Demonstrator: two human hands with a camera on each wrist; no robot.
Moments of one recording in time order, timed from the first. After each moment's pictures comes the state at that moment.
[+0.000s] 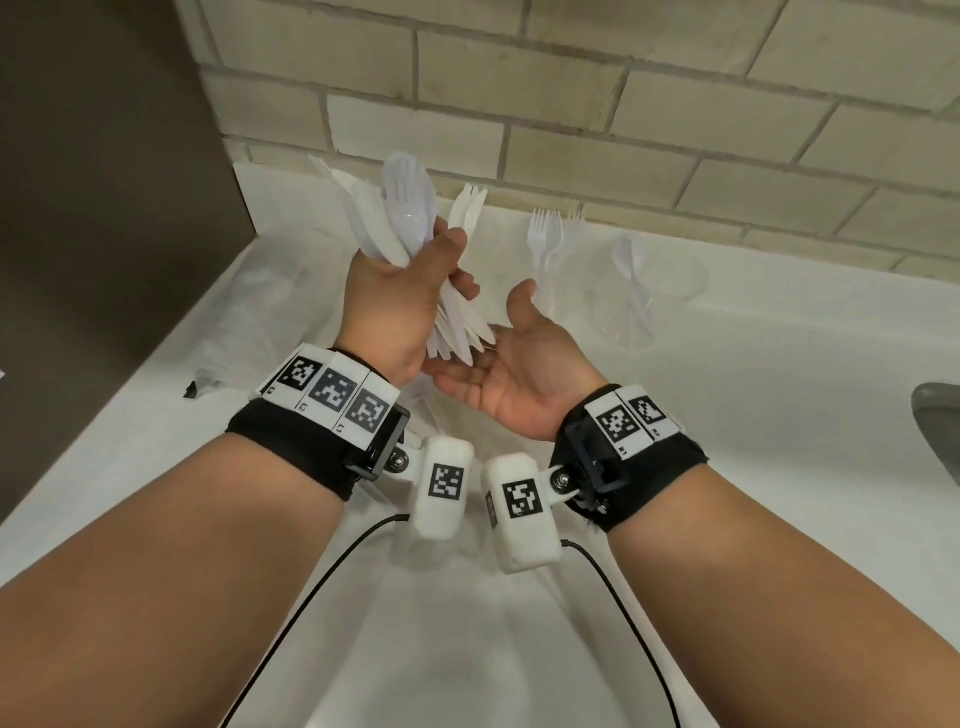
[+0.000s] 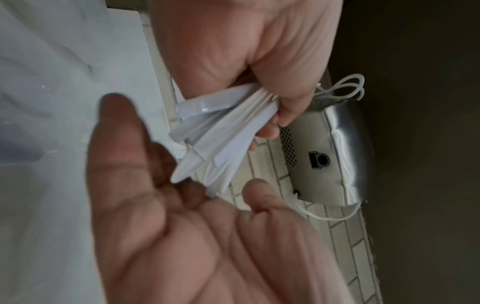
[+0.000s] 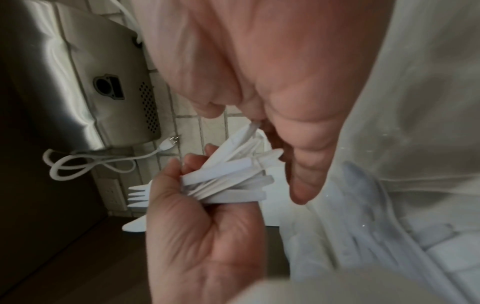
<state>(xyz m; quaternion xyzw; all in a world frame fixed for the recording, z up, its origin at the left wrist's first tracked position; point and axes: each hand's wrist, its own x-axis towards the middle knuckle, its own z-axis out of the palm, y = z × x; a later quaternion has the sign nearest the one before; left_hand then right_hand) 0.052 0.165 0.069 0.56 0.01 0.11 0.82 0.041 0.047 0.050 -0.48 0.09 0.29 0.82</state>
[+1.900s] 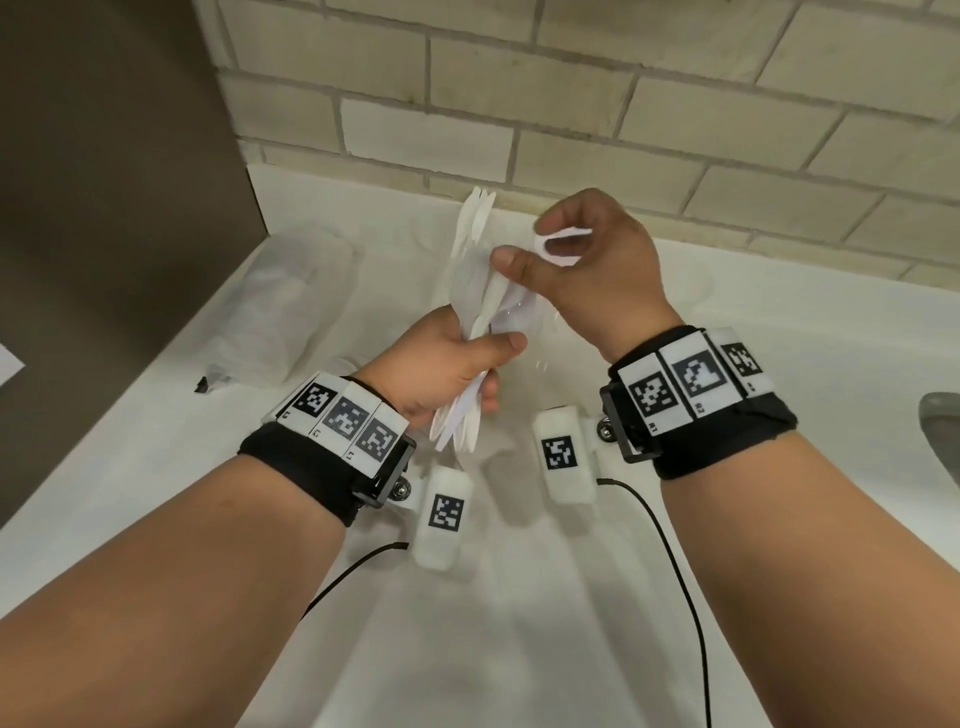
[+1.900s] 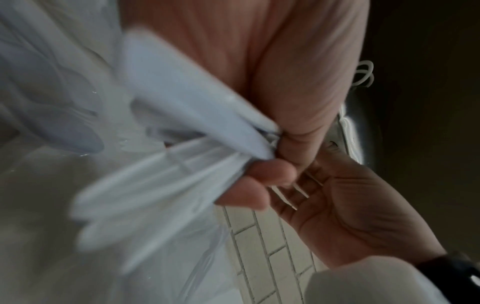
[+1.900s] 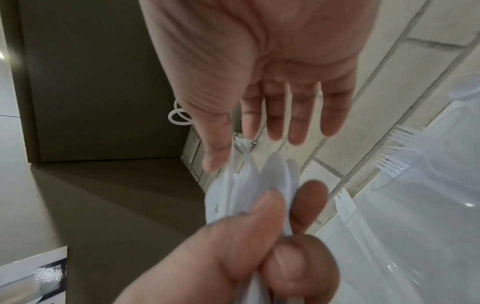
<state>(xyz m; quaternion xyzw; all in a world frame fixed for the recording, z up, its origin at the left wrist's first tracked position) 0.034 0.162 0.045 0.67 -0.06 -0.17 0.72 0.048 0.021 0.110 -0.86 -0.05 -0.14 0.48</state>
